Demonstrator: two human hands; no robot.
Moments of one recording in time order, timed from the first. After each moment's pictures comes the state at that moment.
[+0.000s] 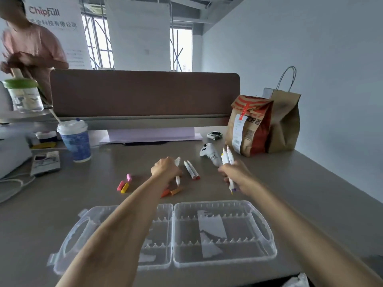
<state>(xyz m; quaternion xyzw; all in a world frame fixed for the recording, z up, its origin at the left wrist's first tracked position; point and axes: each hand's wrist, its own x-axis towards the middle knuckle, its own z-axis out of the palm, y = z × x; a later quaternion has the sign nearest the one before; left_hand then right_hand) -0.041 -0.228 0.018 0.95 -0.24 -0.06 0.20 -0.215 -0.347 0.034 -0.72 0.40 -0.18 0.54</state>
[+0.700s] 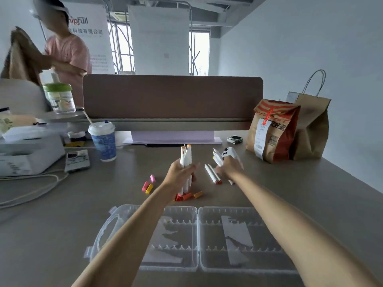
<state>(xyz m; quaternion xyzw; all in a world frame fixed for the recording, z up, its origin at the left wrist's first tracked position) -0.067 -0.163 0.024 0.68 -0.29 -0.21 0.64 -0.136 -0.333 0.031 -0.88 0.36 -0.15 0.28</state>
